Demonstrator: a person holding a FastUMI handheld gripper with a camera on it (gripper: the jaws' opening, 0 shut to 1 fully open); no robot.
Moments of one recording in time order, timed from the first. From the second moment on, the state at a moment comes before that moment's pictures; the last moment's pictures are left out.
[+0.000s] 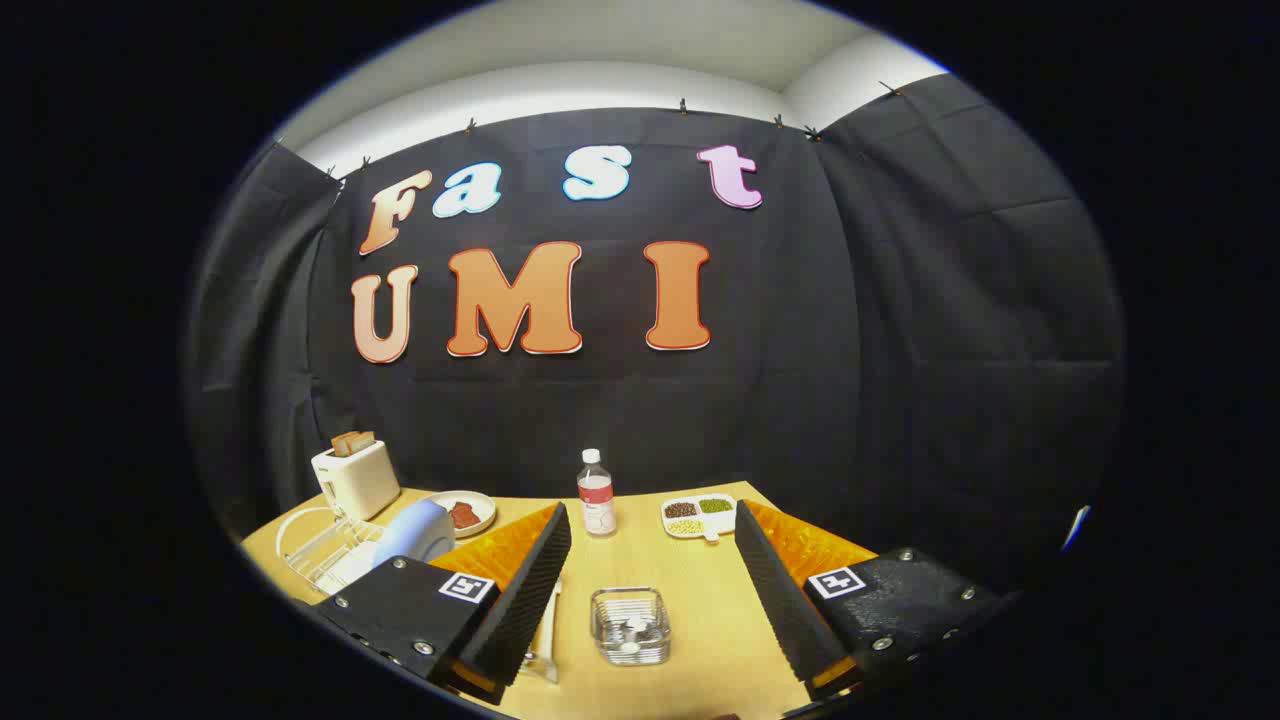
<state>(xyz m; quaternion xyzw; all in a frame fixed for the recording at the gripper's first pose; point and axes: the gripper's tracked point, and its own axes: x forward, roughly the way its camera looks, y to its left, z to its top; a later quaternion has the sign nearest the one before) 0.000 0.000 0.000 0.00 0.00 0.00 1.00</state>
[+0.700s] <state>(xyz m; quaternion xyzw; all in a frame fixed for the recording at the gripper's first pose) -0.056 0.066 0.002 0.04 0.03 -0.03 1.00</state>
